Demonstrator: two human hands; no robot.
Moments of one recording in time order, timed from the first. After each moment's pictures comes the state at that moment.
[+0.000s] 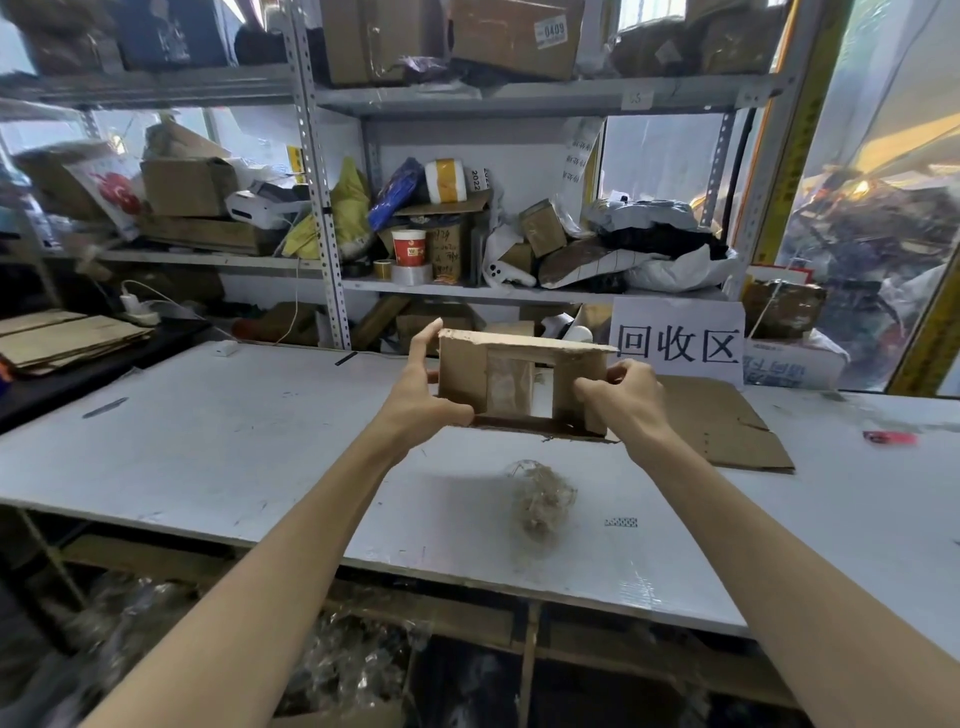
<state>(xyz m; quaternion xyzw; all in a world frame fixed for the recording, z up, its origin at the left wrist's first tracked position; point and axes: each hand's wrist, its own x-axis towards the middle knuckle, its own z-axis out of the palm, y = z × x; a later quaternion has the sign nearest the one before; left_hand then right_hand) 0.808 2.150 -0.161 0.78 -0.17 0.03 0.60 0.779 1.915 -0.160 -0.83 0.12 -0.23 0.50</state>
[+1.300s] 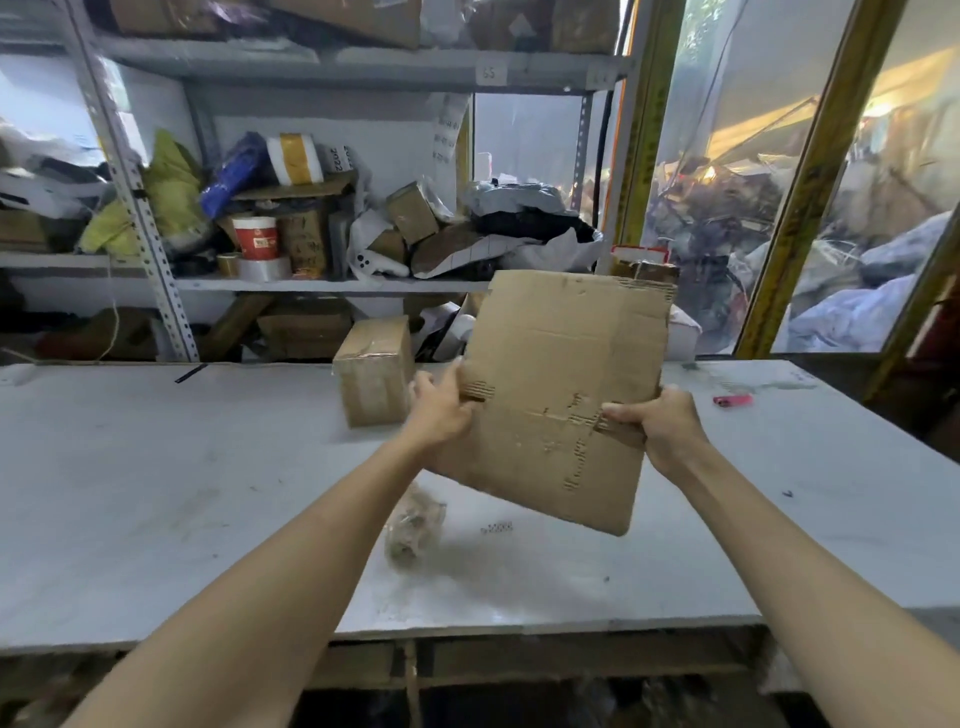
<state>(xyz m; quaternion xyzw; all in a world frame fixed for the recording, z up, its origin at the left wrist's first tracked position) 0.856 1.958 -0.189 0.92 -0.19 -0.02 0.34 0.757 1.731 -0.194 -0.62 0.16 -0.23 0.73</state>
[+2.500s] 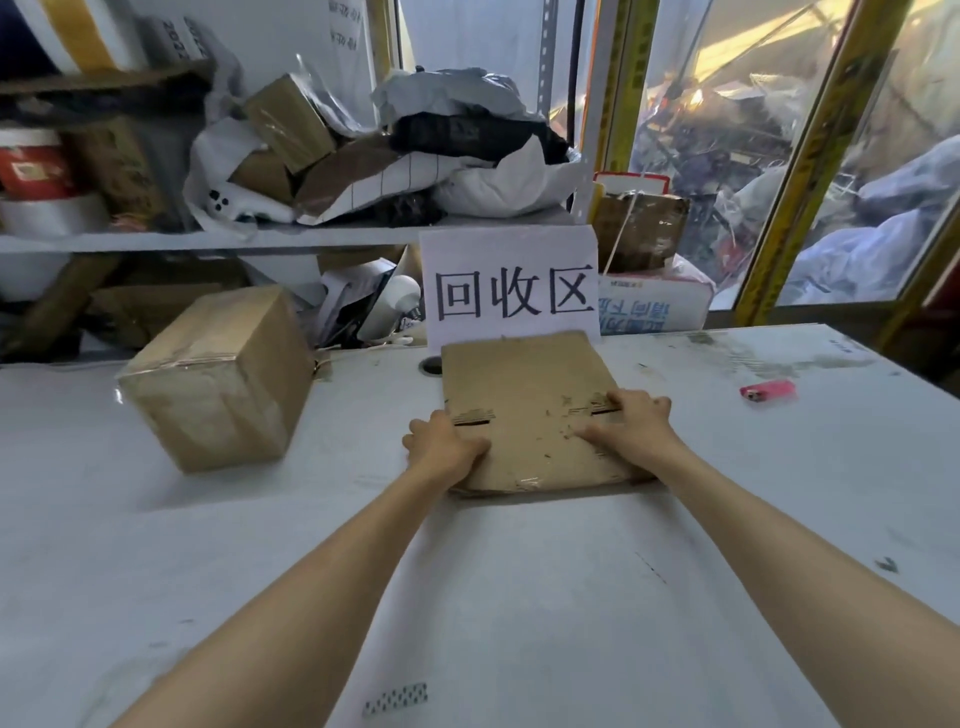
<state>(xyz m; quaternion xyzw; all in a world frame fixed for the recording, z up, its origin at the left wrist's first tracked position) 1.023 1.783 -0.333 0.92 -0.07 -0.10 0.38 0.940 1.568 -0.320 -0.91 0.27 -0.09 0.29</state>
